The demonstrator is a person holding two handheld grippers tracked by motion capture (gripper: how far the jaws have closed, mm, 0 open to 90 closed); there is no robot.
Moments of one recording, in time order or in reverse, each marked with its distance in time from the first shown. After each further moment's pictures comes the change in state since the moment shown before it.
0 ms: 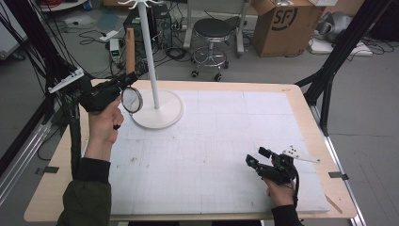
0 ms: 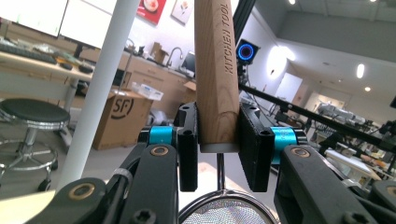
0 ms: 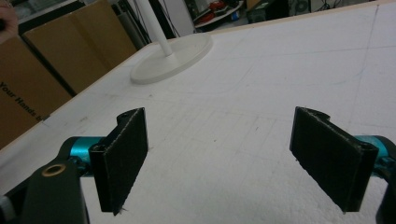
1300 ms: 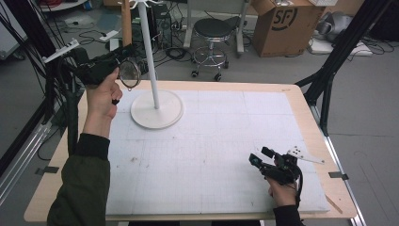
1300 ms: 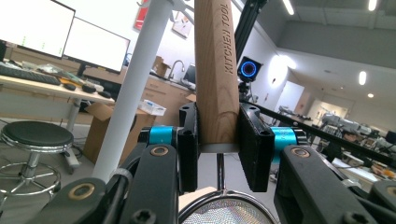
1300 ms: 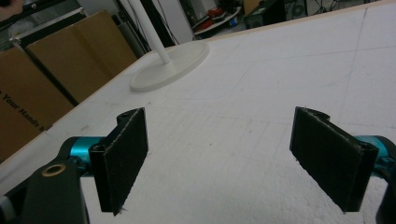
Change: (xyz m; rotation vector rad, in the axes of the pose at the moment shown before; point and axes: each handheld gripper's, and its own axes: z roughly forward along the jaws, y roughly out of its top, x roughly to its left) left arm 0.013 0.046 0.033 -0.021 0.004 0.020; right arm -0.006 0.000 -0.006 -0.029 0.002 0.035
